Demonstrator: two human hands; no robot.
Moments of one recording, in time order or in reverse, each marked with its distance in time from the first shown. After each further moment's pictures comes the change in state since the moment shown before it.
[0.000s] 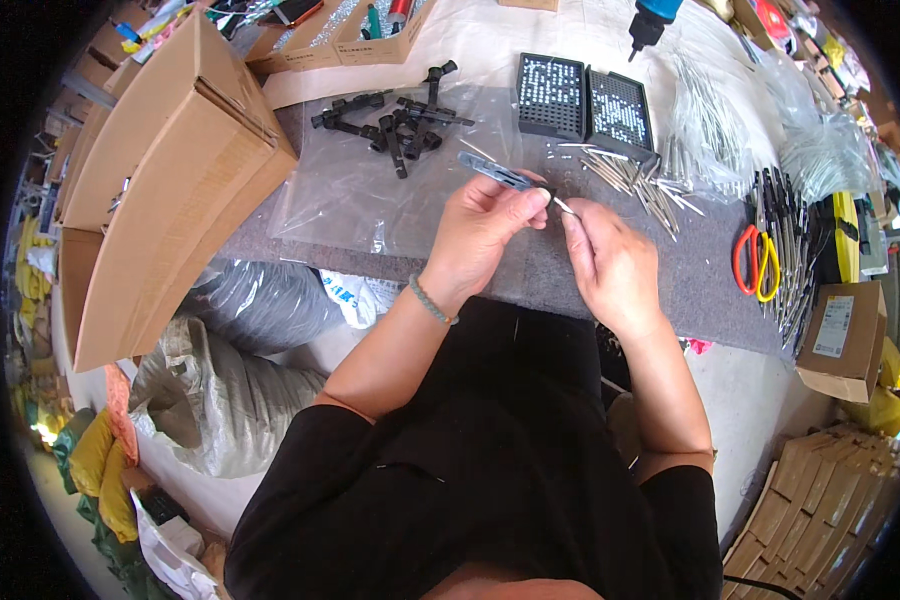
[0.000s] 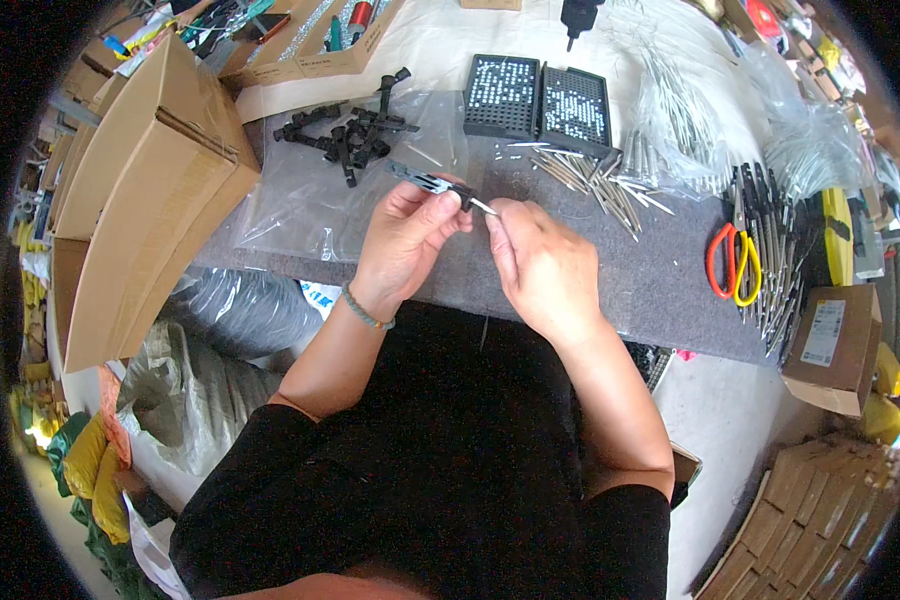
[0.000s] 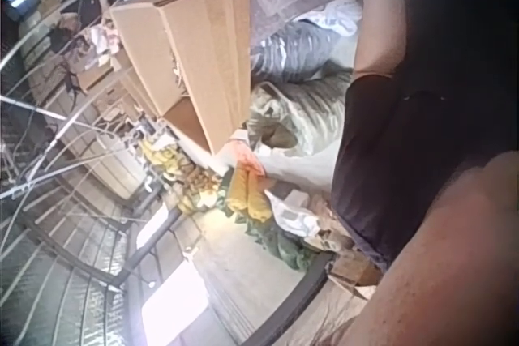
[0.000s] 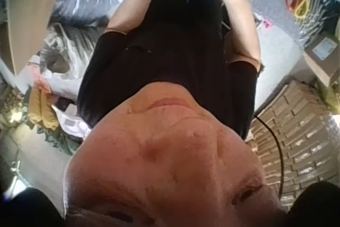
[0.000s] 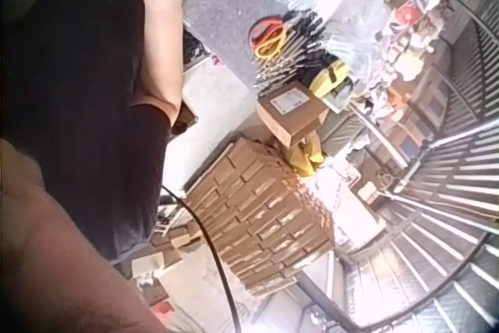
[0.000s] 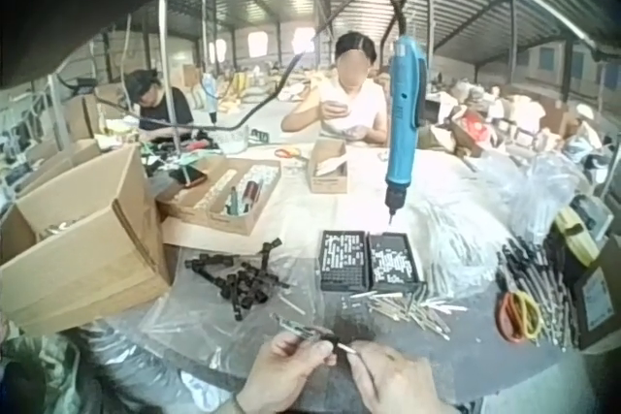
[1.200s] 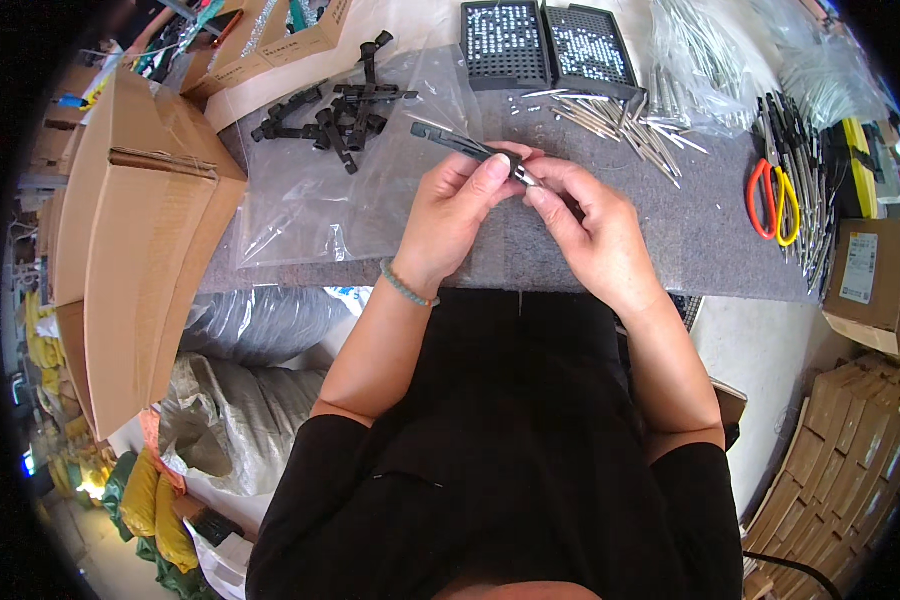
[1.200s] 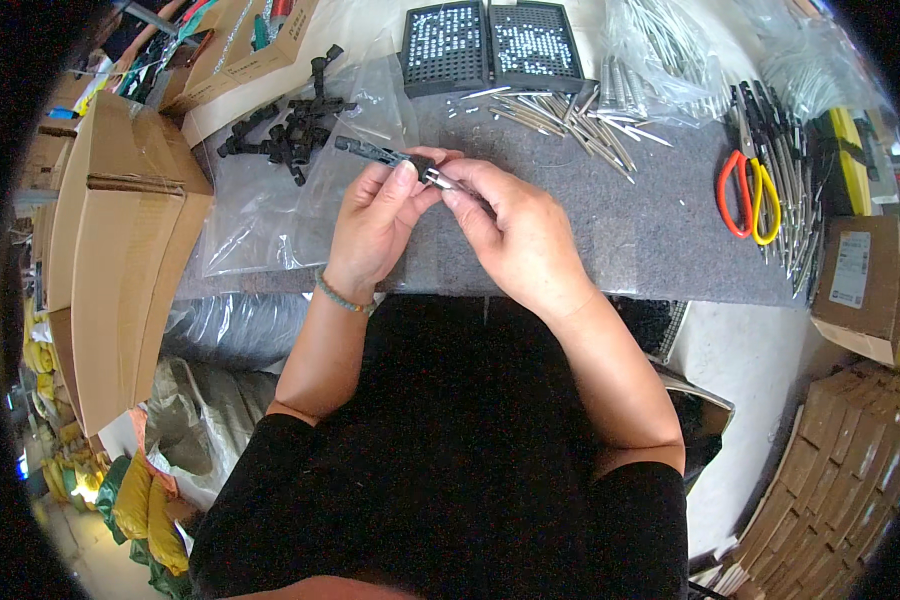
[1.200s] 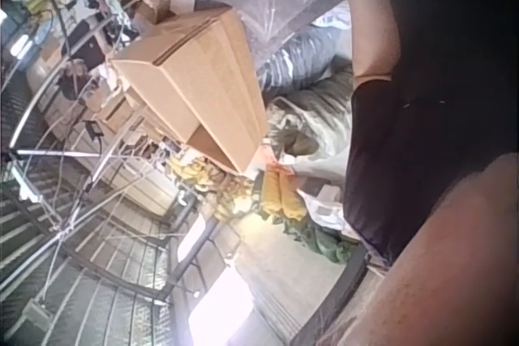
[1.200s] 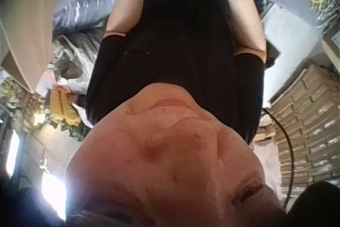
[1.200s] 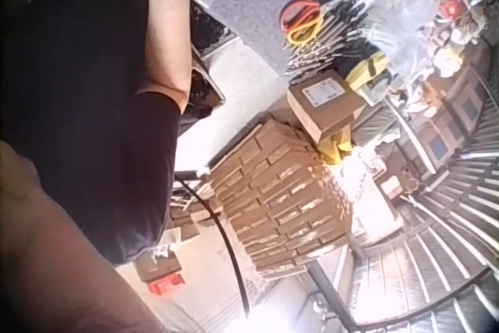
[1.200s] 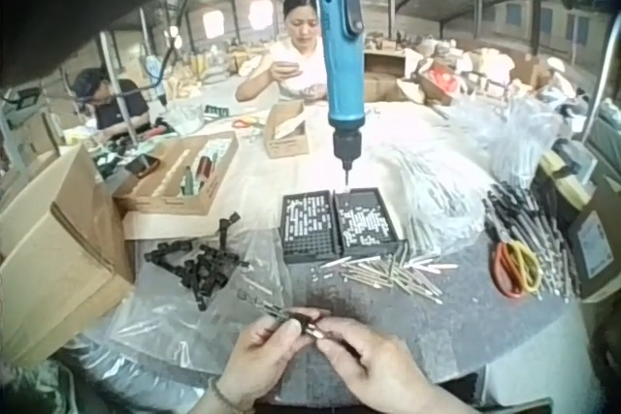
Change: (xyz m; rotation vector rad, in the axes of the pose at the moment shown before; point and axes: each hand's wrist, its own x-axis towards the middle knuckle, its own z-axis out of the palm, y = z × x) left_hand 0.015 -0.019 -0.013 0.189 -0.132 -0.062; right_hand -0.011 0.019 0.025 0.526 -0.006 0.299
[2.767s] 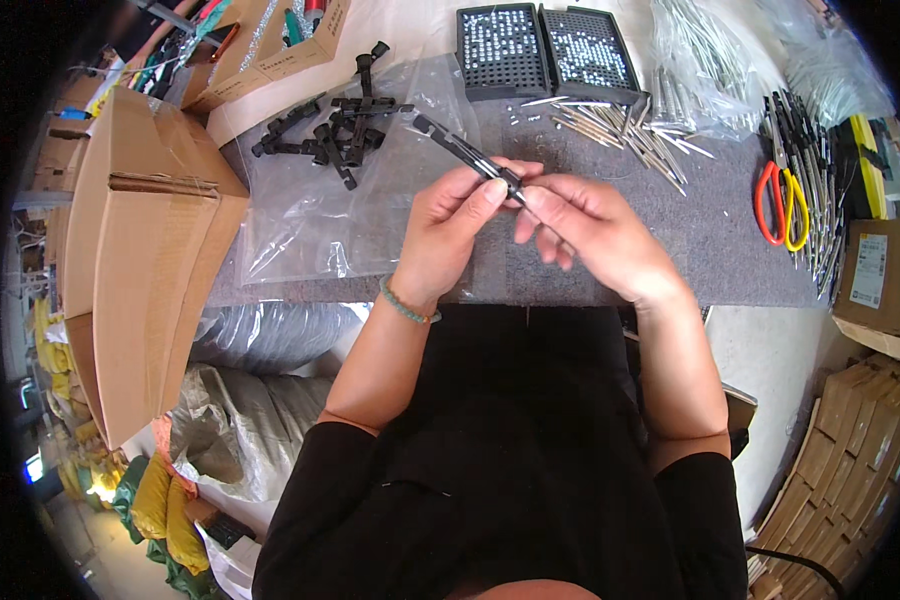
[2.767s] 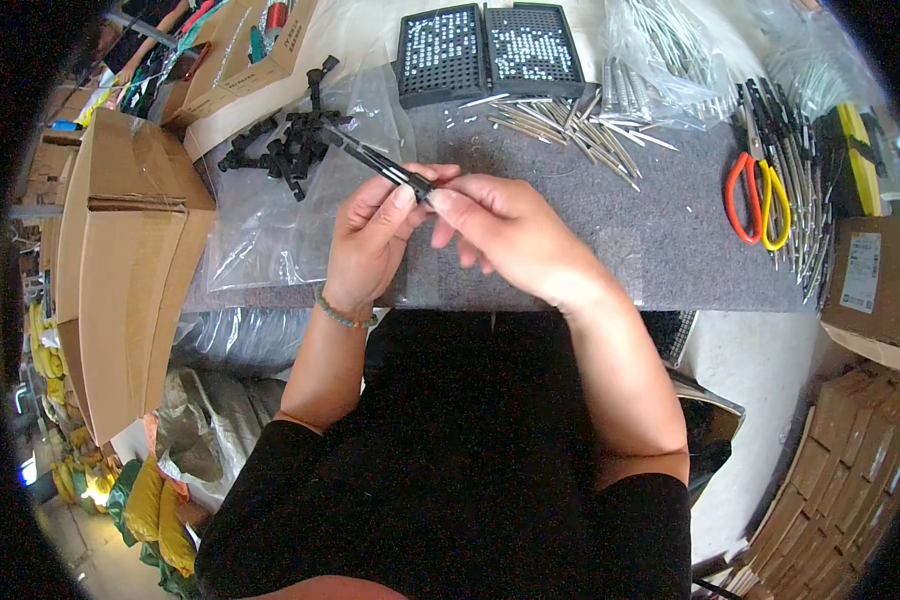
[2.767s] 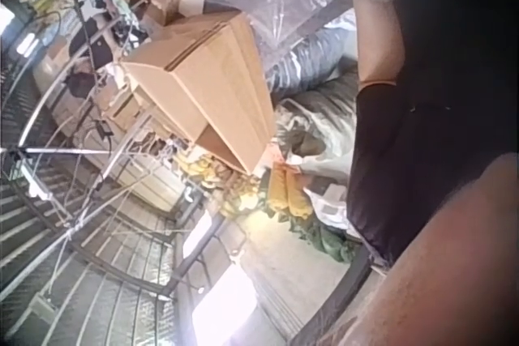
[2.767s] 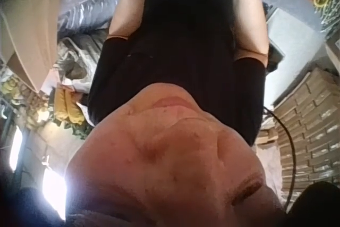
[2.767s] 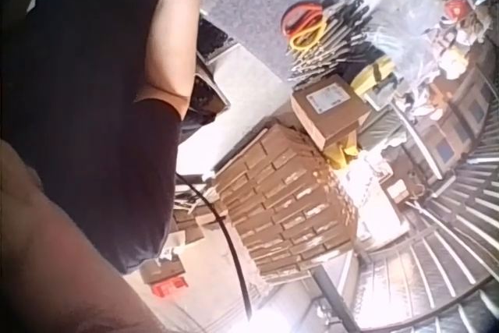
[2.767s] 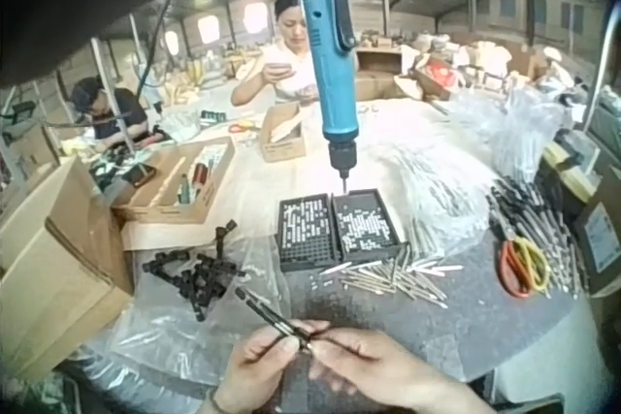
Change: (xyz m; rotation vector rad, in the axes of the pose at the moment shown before) left_hand -0.001 0.006 -0.004 0.116 -0.035 -0.010; right_hand 0.020 -0.005 -0.015 0.489 -0.283 0.364
